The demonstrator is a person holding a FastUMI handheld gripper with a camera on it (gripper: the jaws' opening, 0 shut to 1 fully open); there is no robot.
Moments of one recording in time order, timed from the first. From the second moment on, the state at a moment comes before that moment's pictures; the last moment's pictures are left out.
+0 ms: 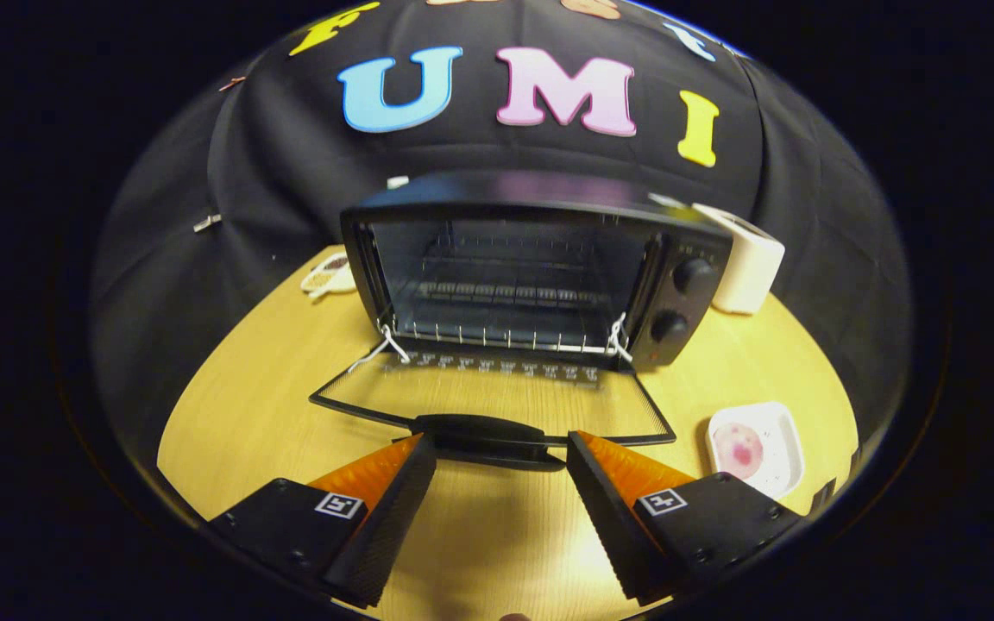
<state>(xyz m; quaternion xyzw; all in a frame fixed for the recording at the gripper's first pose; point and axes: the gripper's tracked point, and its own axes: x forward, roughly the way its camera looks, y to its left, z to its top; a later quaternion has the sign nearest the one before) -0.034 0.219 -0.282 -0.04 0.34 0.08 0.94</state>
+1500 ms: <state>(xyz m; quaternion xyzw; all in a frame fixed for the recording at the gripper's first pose) -0.021 -0.103 -0.265 -0.07 0.42 0.06 0.90</state>
